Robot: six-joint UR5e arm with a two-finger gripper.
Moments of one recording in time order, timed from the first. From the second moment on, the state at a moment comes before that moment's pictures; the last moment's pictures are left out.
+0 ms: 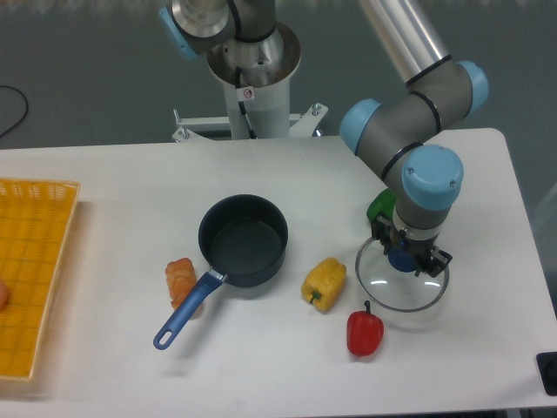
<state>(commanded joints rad) 2.67 -2.10 -1.52 -1.08 1.63 1.32</state>
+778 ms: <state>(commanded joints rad) 2.67 -2.12 -1.52 -1.08 1.65 1.32</state>
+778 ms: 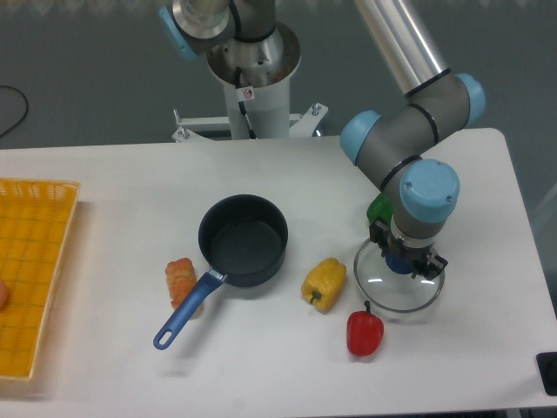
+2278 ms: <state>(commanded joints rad) 2.66 -2.14 -1.53 -1.07 1.65 1.30</state>
